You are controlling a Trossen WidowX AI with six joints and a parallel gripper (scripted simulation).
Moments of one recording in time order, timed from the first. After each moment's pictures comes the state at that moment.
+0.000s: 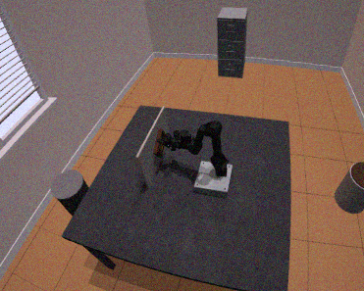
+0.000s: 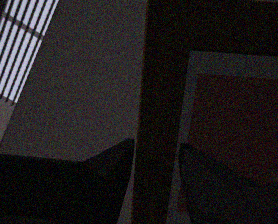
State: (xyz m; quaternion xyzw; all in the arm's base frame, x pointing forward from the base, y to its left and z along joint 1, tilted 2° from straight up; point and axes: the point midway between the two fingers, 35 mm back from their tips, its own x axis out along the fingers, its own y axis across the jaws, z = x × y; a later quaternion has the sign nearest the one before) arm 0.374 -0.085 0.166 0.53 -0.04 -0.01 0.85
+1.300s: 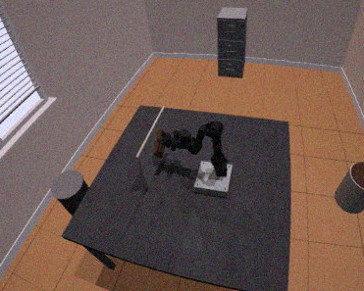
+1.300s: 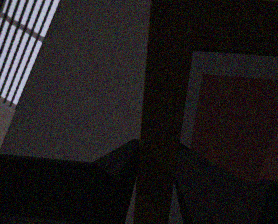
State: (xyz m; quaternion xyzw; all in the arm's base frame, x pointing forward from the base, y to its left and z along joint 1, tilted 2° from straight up) arm 0.375 -0.083 0.169 0.53 -0.04 -0.02 0.85
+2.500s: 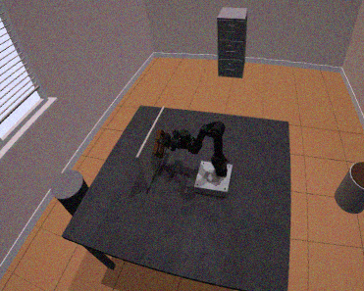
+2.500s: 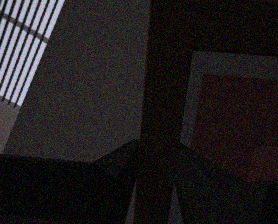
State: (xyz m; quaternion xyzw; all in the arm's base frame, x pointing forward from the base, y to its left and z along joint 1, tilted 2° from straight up) arm 0.375 -0.078 0.174 0.53 -0.03 -0.02 0.85
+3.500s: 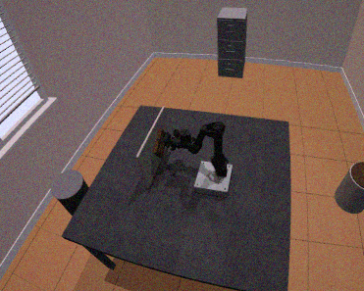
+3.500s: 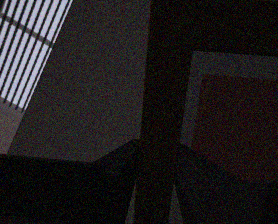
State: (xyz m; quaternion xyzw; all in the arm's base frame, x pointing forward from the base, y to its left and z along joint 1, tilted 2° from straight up) arm 0.374 -0.081 0.176 0.53 -0.04 -0.02 0.85
